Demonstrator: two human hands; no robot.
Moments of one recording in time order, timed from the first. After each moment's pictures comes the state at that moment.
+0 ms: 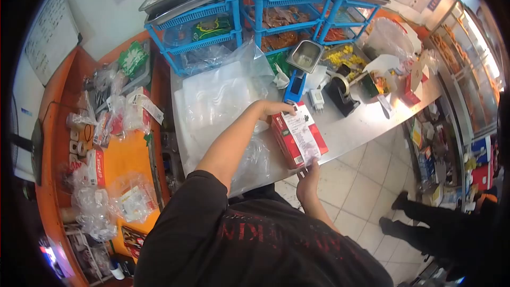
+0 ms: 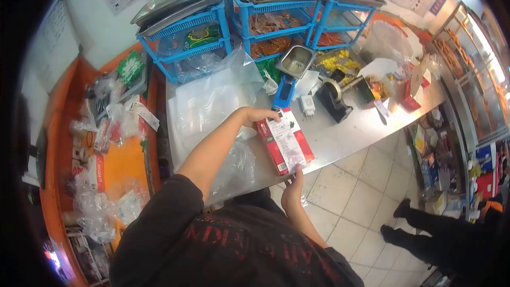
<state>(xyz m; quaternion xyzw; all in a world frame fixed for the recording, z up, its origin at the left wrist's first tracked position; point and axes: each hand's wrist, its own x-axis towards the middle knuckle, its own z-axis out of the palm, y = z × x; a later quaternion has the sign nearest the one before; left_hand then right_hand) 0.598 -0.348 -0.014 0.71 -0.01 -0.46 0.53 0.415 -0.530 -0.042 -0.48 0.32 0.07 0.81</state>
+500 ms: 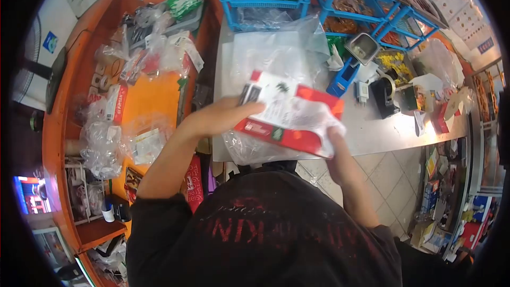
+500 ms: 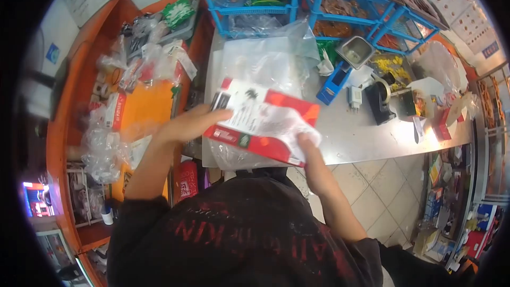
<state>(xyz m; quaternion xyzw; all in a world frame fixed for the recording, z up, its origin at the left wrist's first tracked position) 0.363 -0.233 0.142 0.78 0.15 -0.22 0.56 0.425 -0.494 0.085 -0.54 -0.01 0.39 0.74</state>
